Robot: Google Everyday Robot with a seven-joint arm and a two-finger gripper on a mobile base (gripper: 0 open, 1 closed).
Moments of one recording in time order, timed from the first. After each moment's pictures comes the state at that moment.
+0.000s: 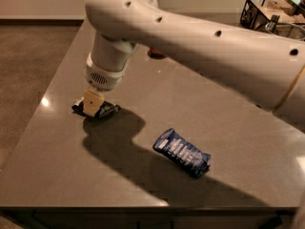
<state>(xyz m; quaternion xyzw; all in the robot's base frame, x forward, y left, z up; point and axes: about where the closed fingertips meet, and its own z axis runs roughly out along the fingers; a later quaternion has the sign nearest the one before) 0.533 0.136 0.850 -0.60 0.77 0.14 0.17</state>
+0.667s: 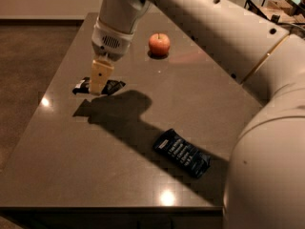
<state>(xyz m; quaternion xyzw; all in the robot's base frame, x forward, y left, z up) 0.549 0.118 0.905 -0.68 0.69 0.20 0.12</state>
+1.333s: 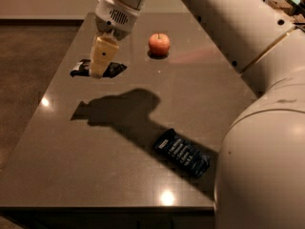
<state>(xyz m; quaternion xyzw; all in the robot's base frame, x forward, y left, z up) 0.551 0.107 0.956 -0.71 0.65 0.23 0.14</state>
